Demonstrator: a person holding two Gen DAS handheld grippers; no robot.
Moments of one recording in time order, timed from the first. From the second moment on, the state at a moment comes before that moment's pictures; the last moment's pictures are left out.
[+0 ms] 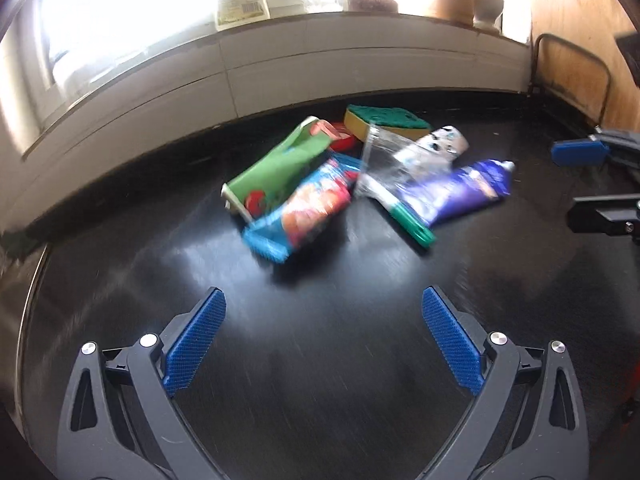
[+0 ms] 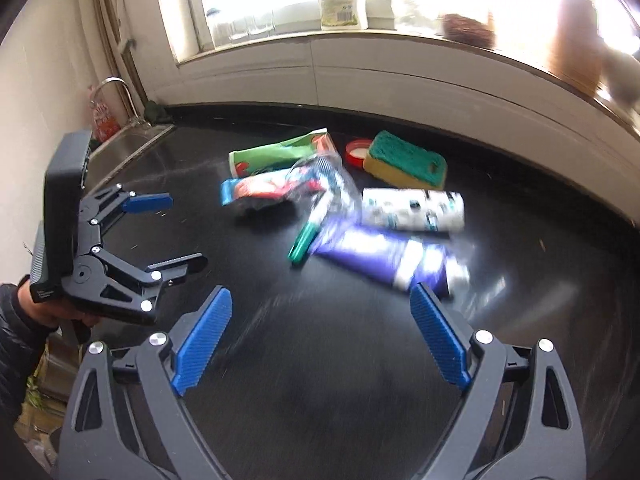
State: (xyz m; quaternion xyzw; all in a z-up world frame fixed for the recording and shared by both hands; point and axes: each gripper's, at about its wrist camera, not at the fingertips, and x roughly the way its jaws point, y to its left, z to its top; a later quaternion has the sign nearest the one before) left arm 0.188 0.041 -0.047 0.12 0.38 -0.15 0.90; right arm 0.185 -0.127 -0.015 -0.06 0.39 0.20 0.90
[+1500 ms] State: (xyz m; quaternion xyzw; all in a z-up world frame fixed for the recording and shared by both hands) left arm 0.122 0.035 -0.065 0.08 0.44 -0.15 0.88; right arm 0.103 -0.127 -0.014 -0.06 0.39 0.16 0.90
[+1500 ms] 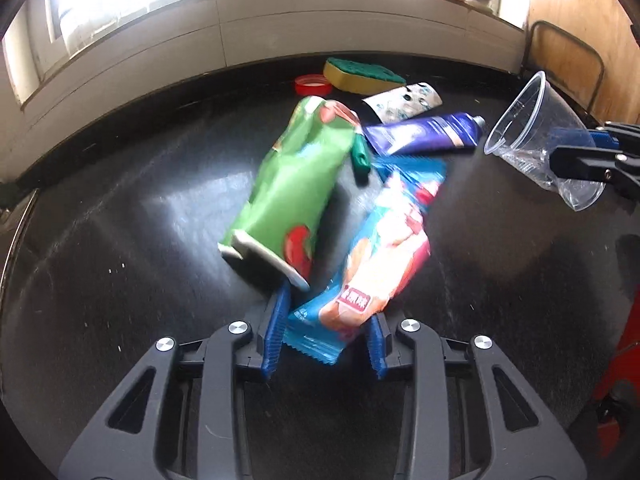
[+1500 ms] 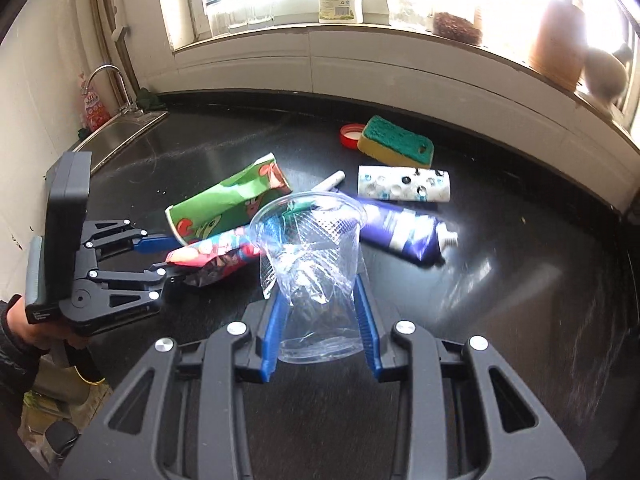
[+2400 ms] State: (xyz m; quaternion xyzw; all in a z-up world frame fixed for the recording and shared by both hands) left arm 0.023 0.114 -0.007 0.05 0.40 -0.06 0.92; right arm 0.065 -0.035 0.011 -0.09 0.36 0.25 0.89
